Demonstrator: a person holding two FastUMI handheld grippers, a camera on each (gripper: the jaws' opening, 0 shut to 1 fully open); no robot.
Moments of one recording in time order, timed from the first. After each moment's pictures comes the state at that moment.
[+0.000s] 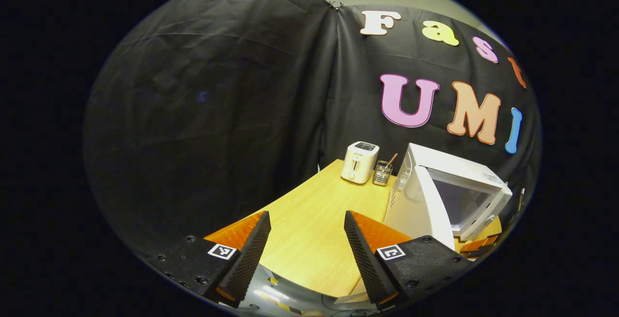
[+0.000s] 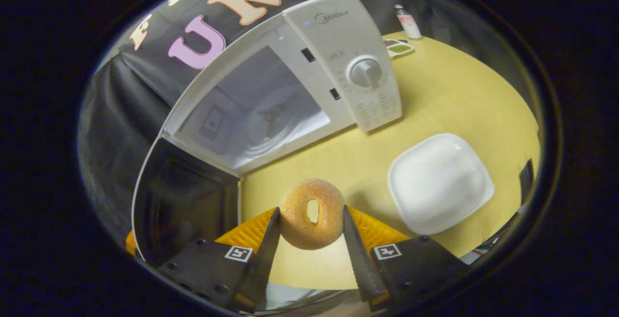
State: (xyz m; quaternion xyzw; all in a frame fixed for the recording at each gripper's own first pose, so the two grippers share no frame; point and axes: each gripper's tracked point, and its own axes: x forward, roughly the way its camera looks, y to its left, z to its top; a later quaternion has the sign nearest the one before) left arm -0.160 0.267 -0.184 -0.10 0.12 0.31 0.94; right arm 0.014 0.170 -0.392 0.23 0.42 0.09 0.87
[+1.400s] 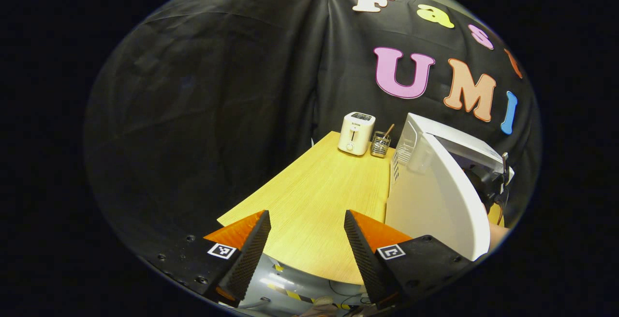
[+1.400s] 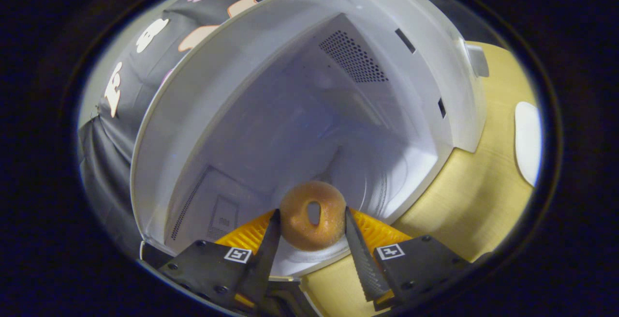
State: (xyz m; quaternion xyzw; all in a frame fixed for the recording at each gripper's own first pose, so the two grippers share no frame) left arm -0.164 0.274 -0.235 -0.11 0.20 0.26 0.94; right arm 0.188 0.271 -0.394 0.35 0.23 -0.03 0.91
